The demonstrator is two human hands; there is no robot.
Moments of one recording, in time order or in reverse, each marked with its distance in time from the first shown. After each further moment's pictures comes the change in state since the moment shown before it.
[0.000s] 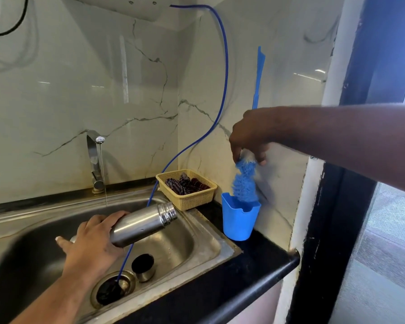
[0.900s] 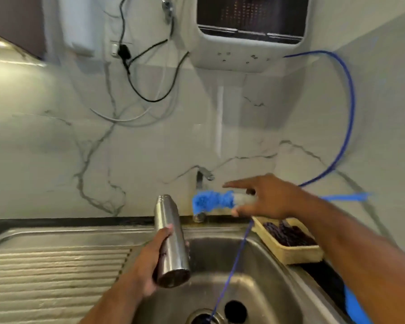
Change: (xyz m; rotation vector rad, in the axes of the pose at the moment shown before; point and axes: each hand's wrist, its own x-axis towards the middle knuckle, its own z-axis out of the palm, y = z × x) left_hand 0.000 -0.063 -0.083 -1.505 -0.041 -0.649; right_hand 0.097 -0.095 -0.092 1.094 0.794 -0.229
